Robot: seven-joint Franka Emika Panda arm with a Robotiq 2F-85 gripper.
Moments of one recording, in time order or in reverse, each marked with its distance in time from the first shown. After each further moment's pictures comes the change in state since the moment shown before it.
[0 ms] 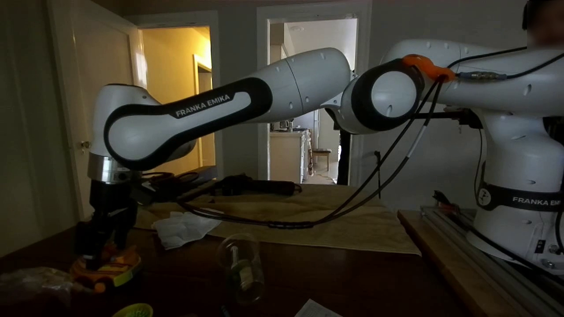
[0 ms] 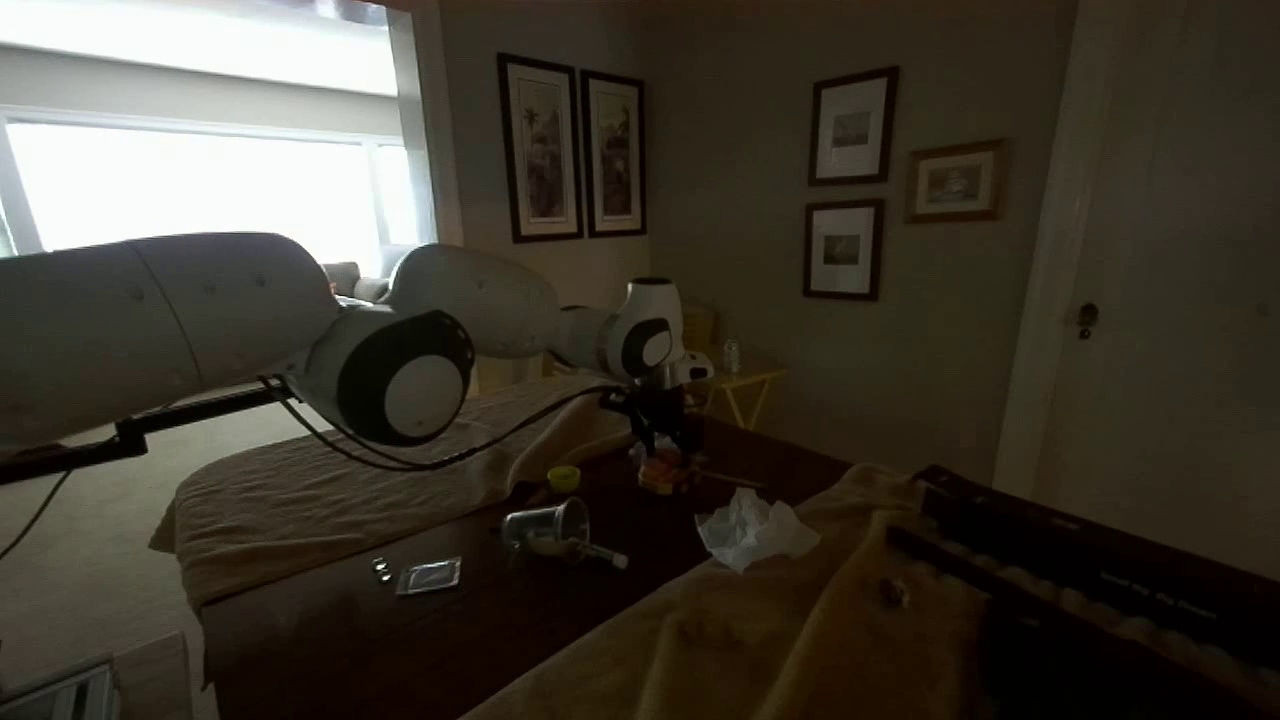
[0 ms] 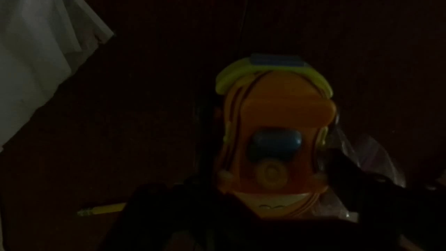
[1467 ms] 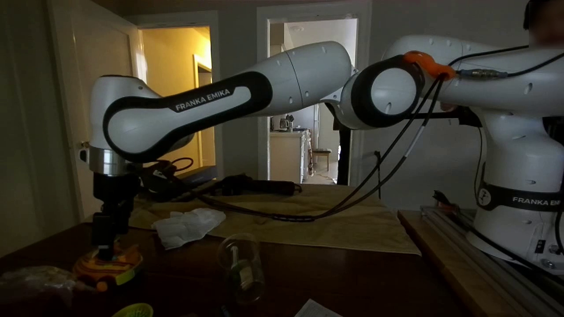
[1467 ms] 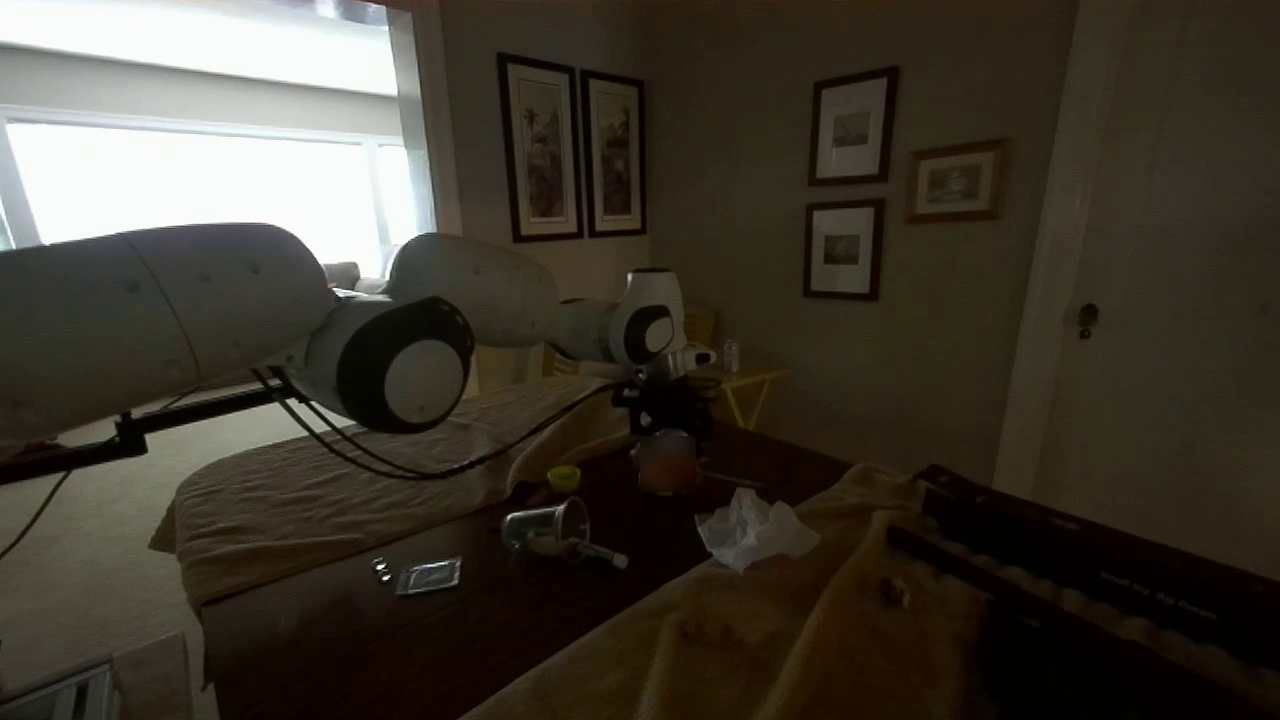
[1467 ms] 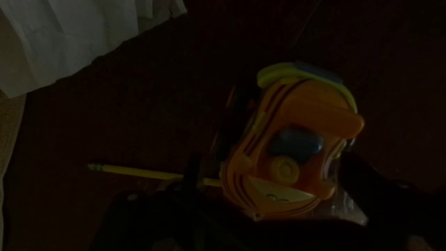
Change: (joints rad) arm 0.008 -0.026 -0.042 0.000 -0.026 -0.053 -0.252
